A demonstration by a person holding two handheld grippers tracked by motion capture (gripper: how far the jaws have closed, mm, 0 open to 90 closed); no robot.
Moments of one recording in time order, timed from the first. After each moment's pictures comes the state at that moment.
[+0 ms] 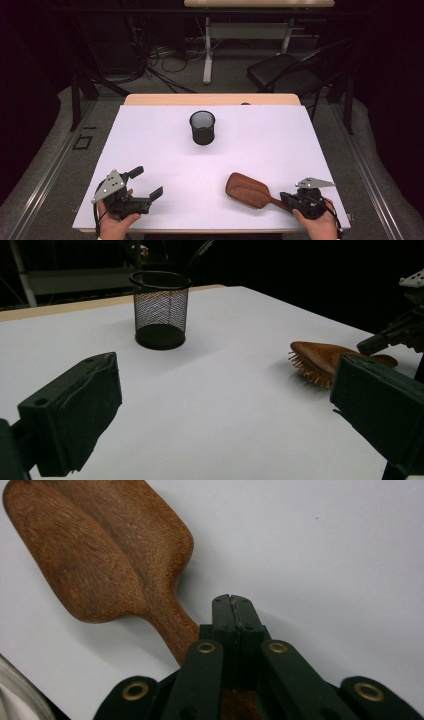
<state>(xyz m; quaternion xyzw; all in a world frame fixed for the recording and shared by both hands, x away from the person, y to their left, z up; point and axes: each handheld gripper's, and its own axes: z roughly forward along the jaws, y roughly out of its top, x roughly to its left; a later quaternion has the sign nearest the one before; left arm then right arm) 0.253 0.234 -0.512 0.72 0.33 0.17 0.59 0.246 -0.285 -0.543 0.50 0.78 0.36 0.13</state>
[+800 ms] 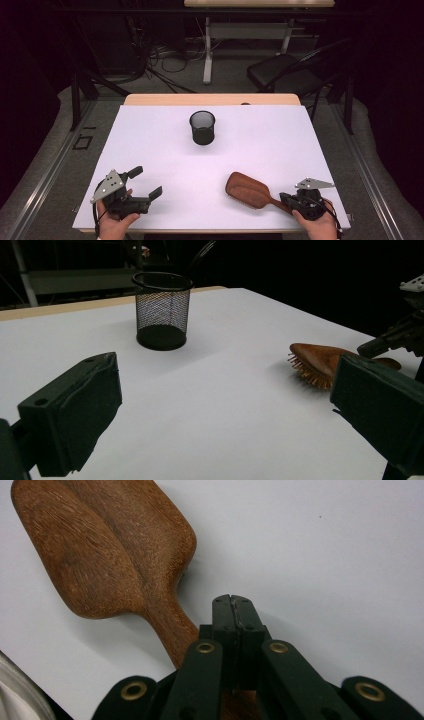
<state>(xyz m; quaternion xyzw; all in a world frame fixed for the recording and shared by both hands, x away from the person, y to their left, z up) 0.253 0.235 -0.512 0.71 0.34 0.17 0.59 0.245 -0.285 -0.544 0.49 0.78 0.36 0.14</state>
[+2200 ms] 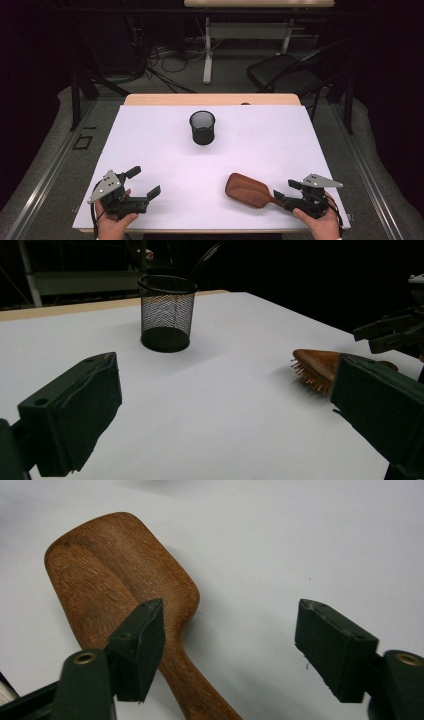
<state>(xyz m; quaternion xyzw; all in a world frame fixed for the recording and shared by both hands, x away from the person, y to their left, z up) 0.252 0.240 -0.512 0.71 0.34 0.17 0.59 0.251 -0.290 -0.535 0.46 0.76 0.43 0.17</state>
